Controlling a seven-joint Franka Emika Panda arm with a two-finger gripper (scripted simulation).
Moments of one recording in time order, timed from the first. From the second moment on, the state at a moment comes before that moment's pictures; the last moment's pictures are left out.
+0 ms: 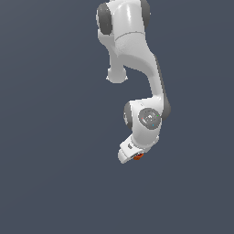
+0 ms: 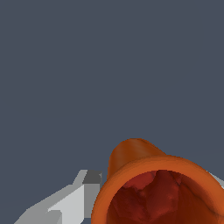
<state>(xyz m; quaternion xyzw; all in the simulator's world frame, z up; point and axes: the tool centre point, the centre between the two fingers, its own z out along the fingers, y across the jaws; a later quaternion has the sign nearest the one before) 0.080 0.099 0.039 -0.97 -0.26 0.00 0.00</state>
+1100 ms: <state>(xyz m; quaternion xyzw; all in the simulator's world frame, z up) 0.060 0.103 0.209 -0.96 -0.26 0.00 0.00</state>
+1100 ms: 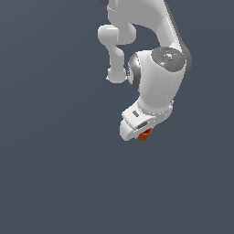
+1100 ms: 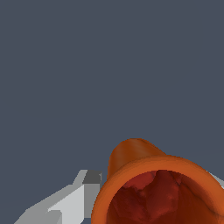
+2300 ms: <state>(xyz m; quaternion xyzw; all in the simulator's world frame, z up) 0.041 0.108 0.426 -0.96 -0.26 0.00 0.00</state>
